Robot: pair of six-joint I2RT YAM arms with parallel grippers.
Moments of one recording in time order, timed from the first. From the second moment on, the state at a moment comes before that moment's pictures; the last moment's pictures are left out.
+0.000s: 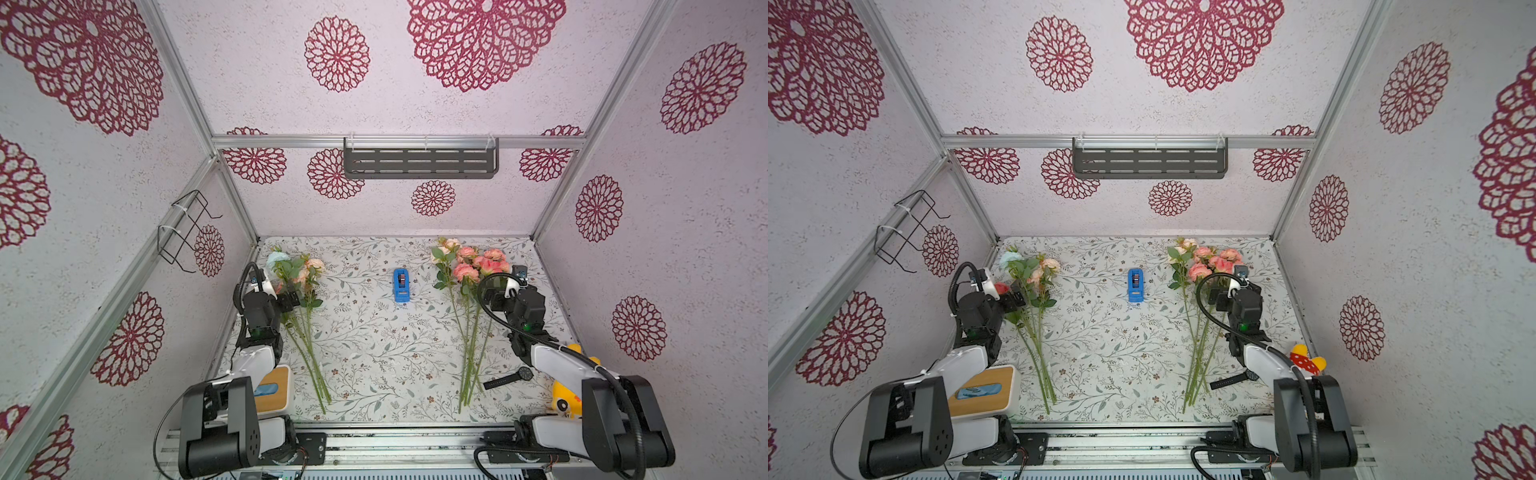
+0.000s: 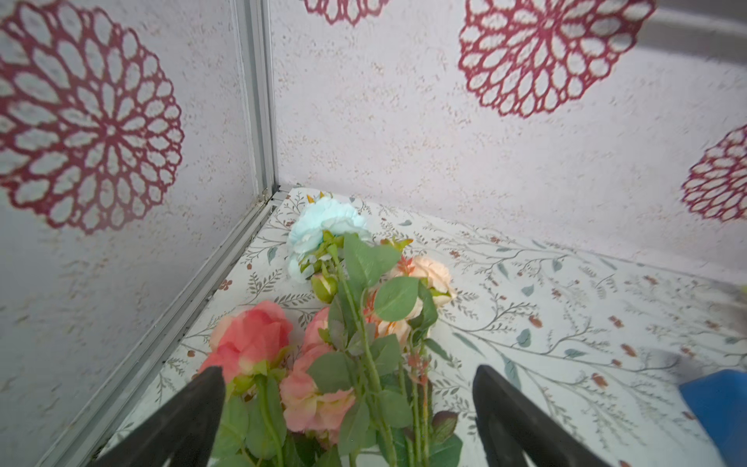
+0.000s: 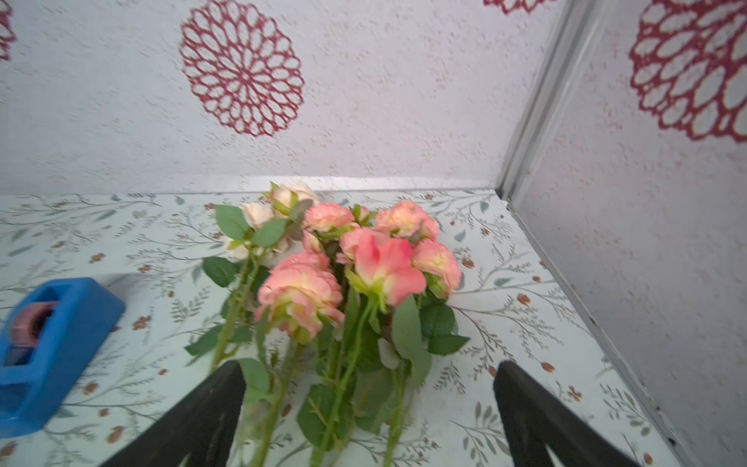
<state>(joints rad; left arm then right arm) 0.16 1.27 0.52 0.53 -0.03 -0.12 0.17 1.25 0.54 0.48 0.15 0.04</state>
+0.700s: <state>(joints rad) 0.17 1.19 0.74 -0.38 0.07 -0.65 0.93 2.07 1.44 0.00 0.08 0.12</state>
